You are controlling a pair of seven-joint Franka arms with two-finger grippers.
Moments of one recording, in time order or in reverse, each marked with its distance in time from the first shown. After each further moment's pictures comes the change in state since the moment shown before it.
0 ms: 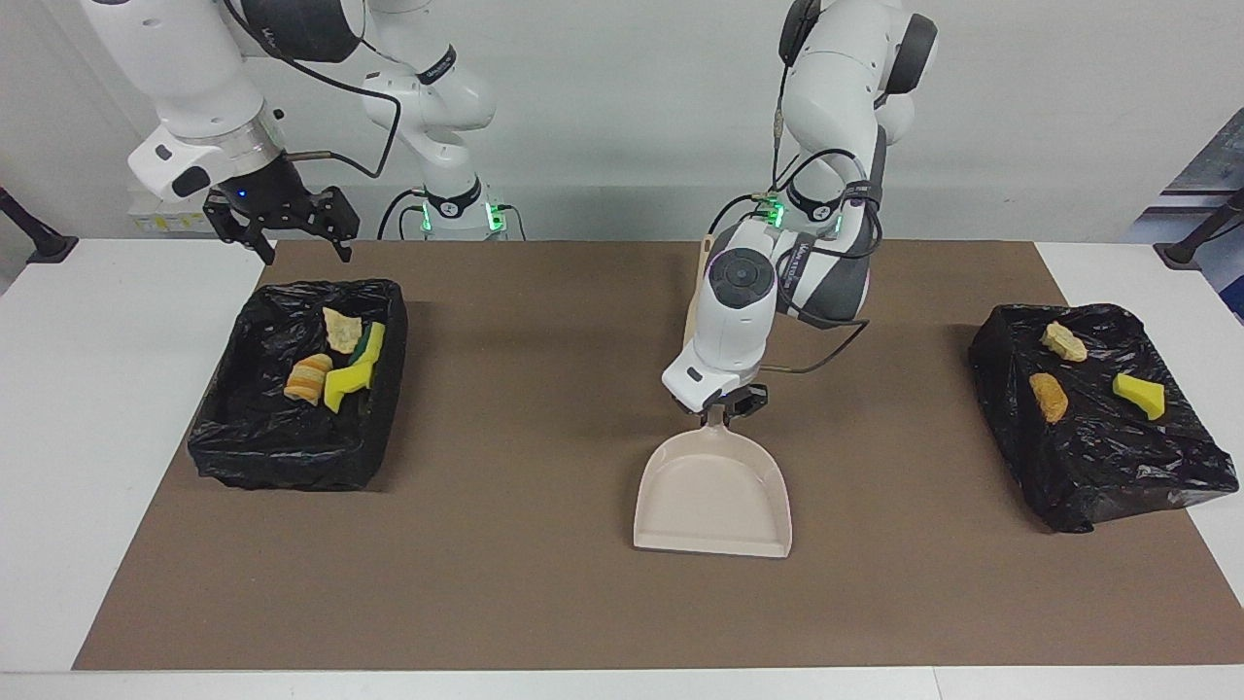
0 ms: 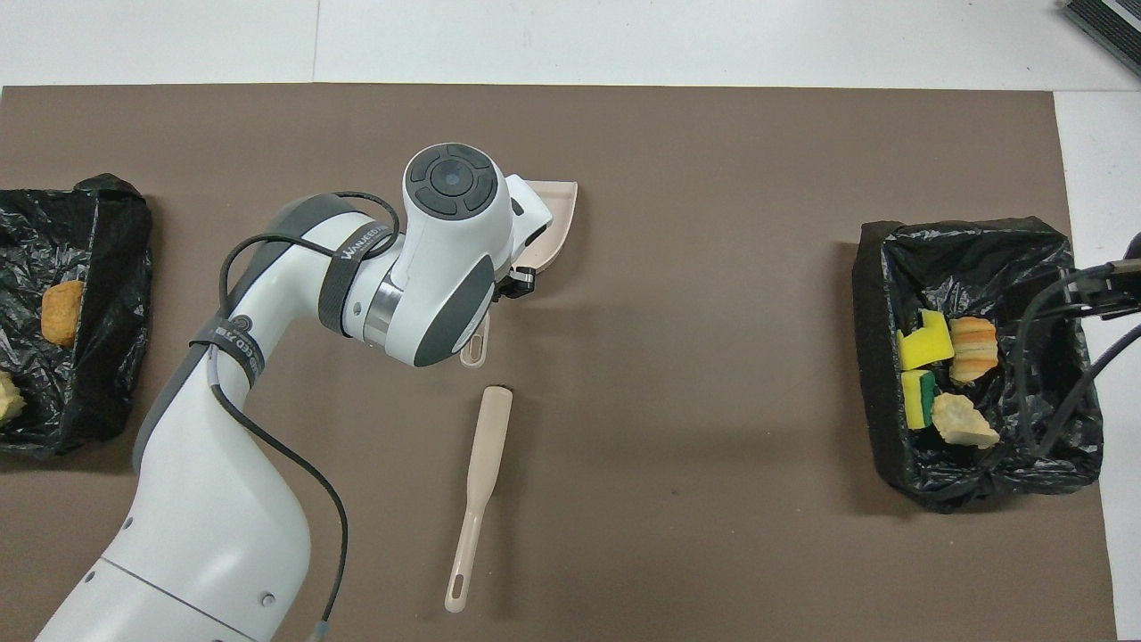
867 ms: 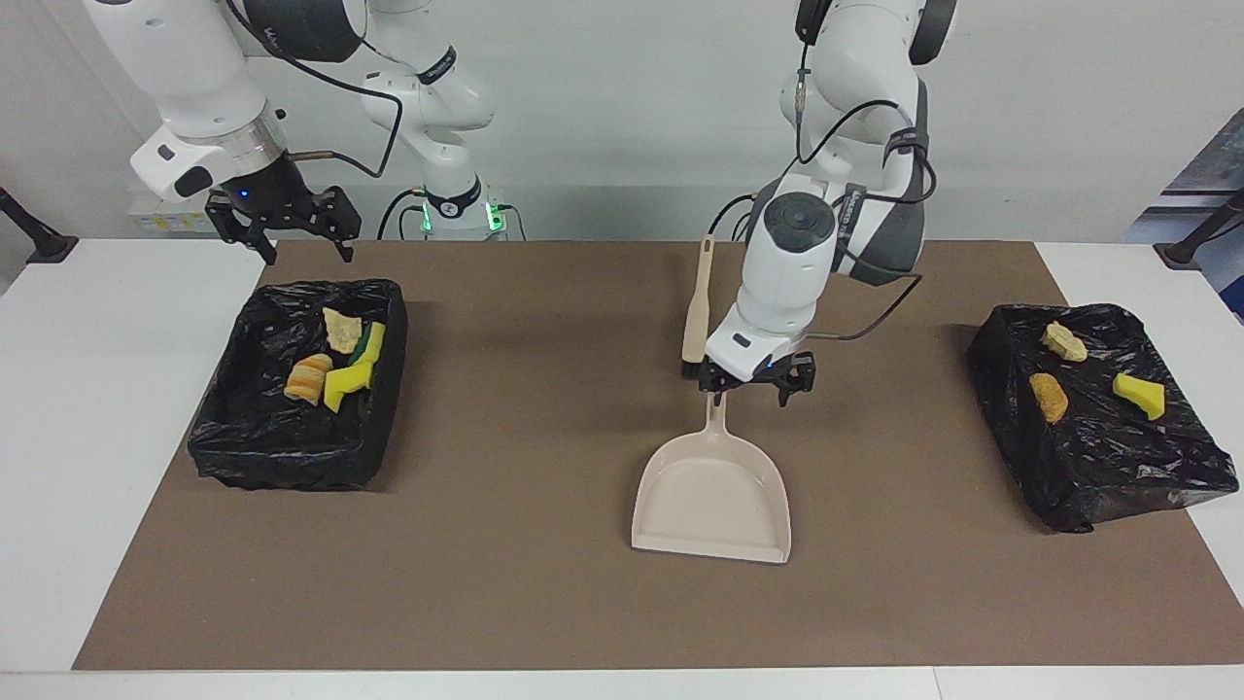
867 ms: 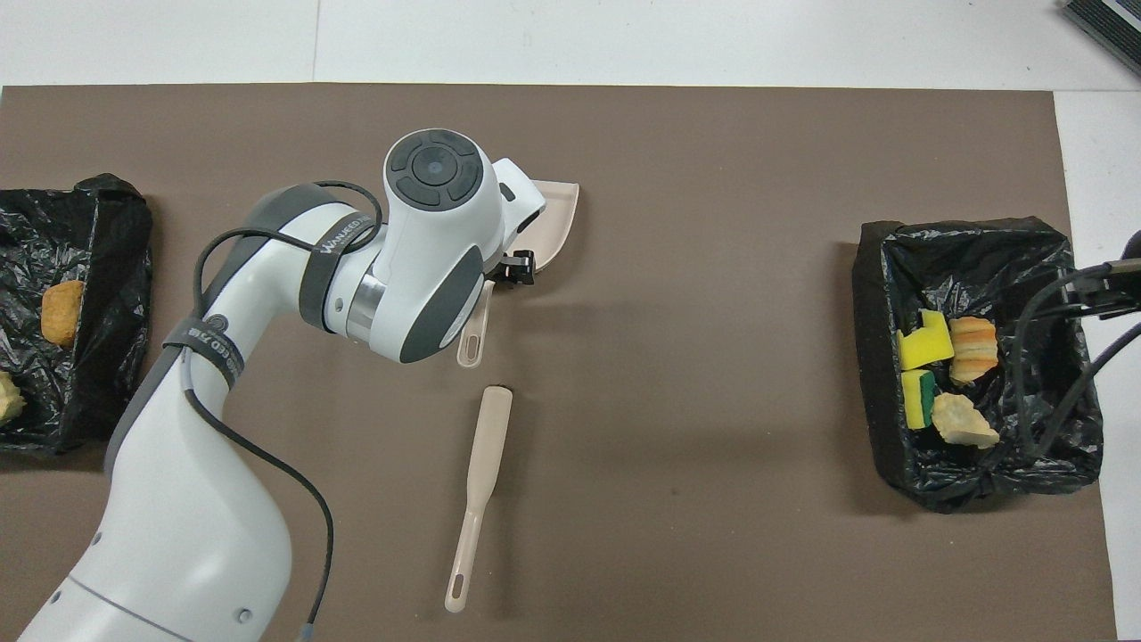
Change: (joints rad) left arm 0.061 -0.199 0.030 -0.083 -0.001 -0.042 0.021; right arm 0.001 0.000 0.001 0.000 0.001 0.000 0.000
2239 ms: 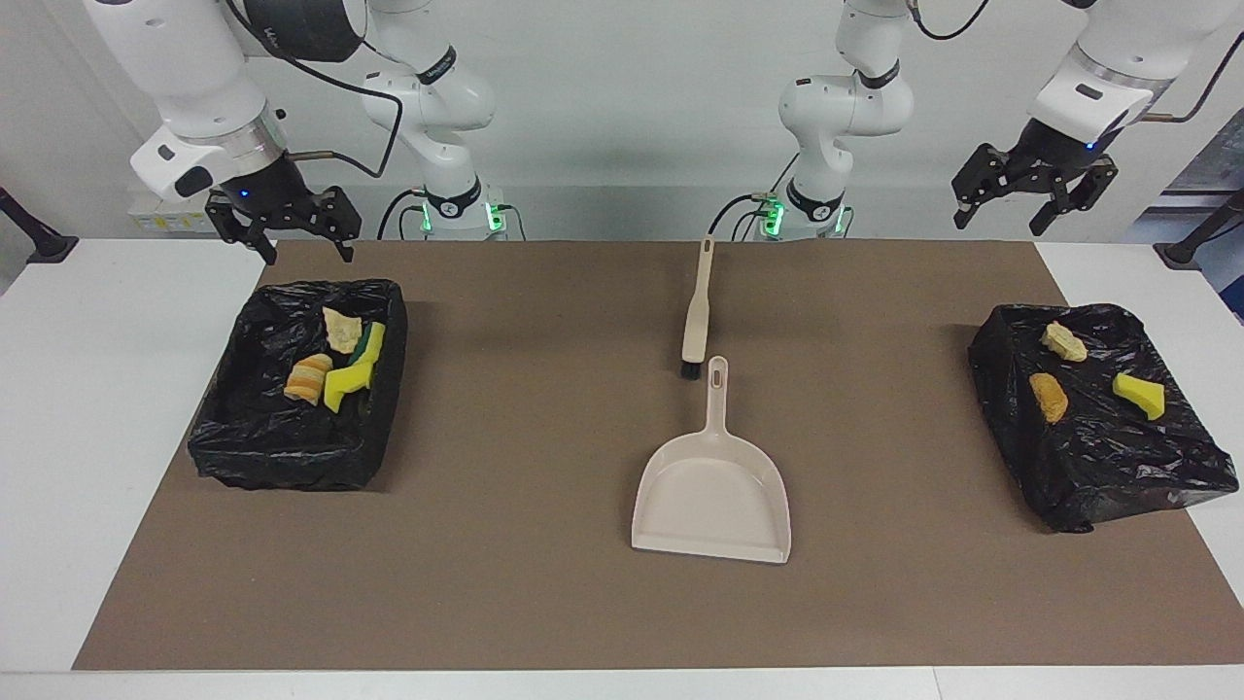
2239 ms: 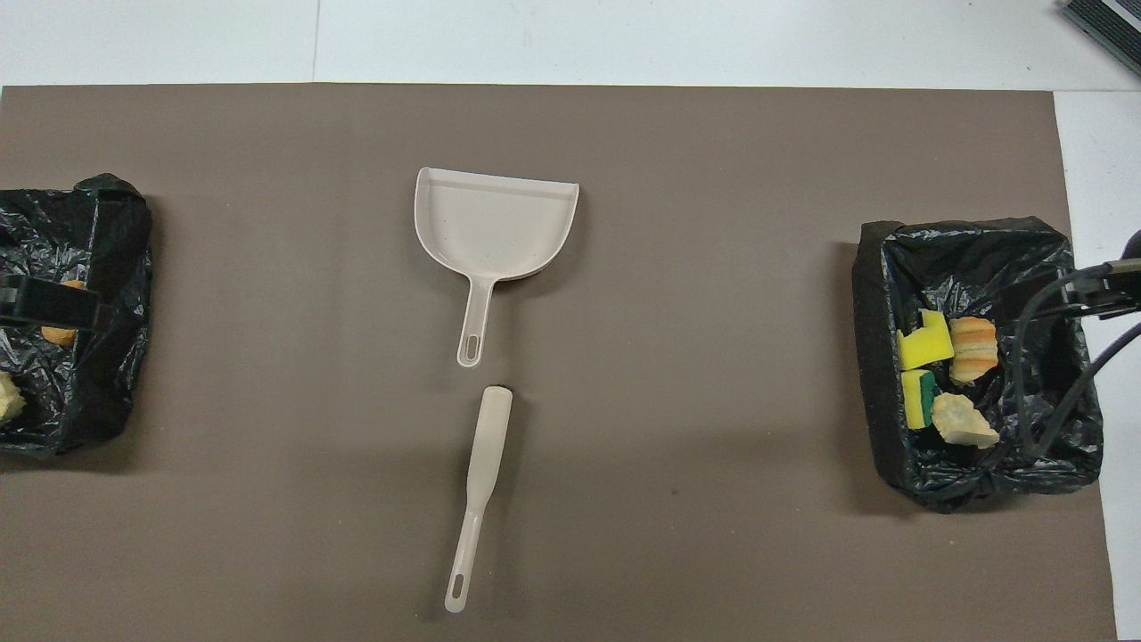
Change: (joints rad) left arm 0.376 -0.334 0.023 0.146 -0.059 -0.505 0.468; right arm 0.000 0.000 0.000 0.000 0.000 0.000 0.000
